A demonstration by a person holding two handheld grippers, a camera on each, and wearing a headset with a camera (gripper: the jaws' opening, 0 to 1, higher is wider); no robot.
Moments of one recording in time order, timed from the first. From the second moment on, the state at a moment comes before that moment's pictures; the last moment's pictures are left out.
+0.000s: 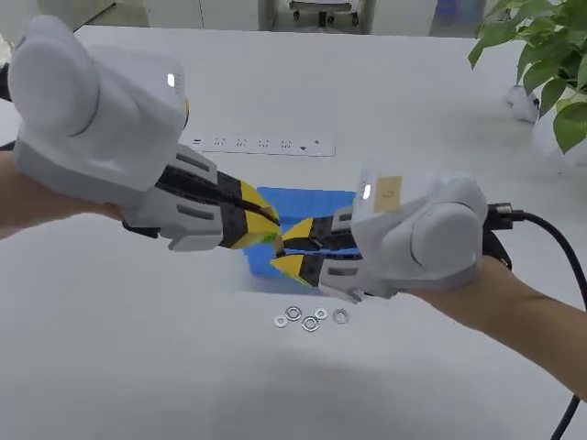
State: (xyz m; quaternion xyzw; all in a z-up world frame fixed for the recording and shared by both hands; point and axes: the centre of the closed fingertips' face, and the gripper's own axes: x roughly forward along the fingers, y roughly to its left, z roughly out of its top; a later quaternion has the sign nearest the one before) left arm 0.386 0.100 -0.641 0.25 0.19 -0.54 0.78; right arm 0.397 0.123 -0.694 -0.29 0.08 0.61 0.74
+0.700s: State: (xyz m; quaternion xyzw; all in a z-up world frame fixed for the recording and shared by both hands) left arm 0.451 0.089 -0.651 0.26 0.18 -0.55 0.77; right arm 0.464 0.113 -0.704 -0.29 0.08 0.59 0.75
